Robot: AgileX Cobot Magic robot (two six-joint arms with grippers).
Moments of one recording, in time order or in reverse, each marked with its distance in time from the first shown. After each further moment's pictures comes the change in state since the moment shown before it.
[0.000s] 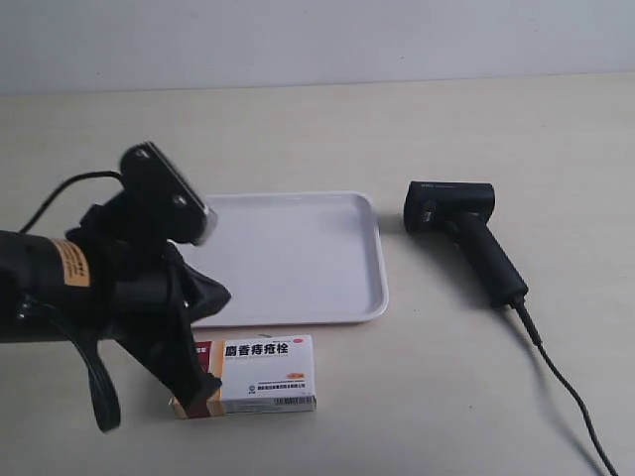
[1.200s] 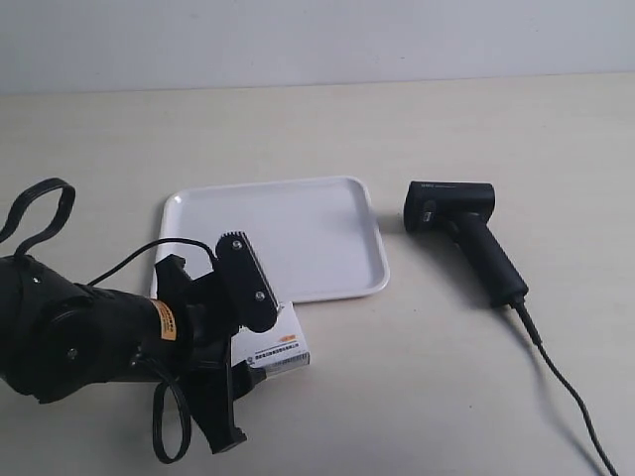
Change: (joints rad) left arm -0.050 0.349 -0.015 0.003 -0.199 0.167; right arm 0.000 0.146 0.000 0.000 -0.088 0.002
